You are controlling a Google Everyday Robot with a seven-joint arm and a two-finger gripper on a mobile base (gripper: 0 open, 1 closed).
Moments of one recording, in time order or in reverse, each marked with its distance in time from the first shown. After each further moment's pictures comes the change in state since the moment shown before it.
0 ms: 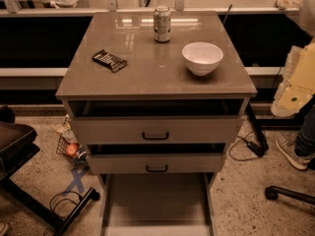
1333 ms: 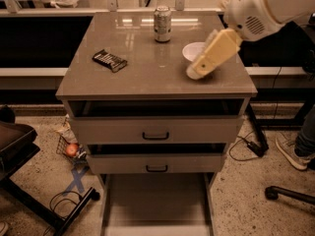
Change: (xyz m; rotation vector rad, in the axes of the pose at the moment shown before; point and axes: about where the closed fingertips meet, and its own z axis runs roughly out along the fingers) arm -0.102 -0.069 0.090 -0.011 -0.481 0.165
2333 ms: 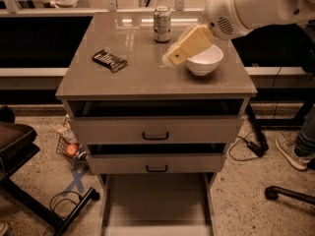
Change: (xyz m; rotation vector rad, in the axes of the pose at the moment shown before) arm -0.031 -0.020 0.034 0.108 -0.124 0.088
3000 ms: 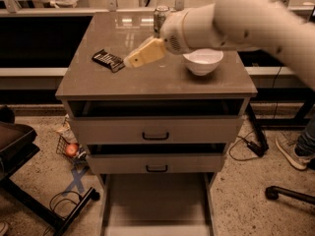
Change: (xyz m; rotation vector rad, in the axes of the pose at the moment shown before) arm -0.014 0.007 0.117 -0.049 -0.170 0.136
